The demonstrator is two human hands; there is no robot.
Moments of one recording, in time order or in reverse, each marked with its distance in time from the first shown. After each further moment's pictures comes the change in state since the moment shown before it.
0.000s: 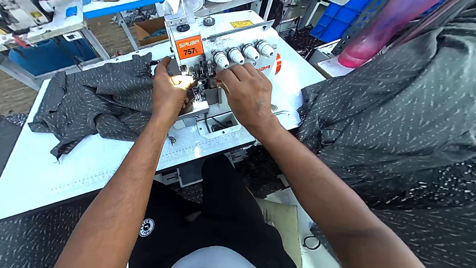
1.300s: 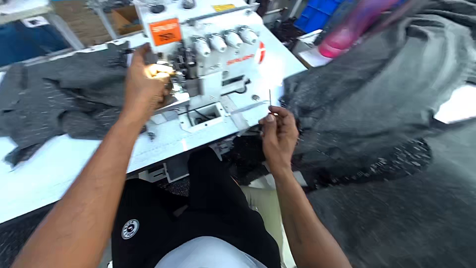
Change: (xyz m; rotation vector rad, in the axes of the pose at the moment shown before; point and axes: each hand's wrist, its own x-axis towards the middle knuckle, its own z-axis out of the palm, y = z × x) left_hand -0.009 0.005 -0.006 0.035 -0.126 0.058; right_hand -0.167 0.026 -0.057 0.604 0.102 0.829
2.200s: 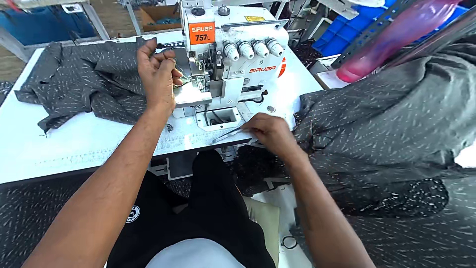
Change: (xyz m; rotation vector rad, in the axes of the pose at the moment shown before) left_hand 0.003 -0.019 -0.007 -0.526 0.385 0.163; right_hand 0.065 0.000 0.020 -0.313 -0.741 -0.565
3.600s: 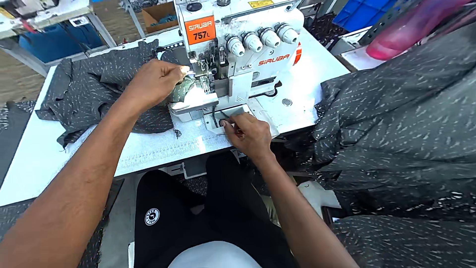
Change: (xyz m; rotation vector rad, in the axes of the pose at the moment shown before) left_hand 0.031 0.054 -0.027 1.165 -0.747 0.011; right_hand 0.033 -0.048 0.090 -0.068 0.491 0.083
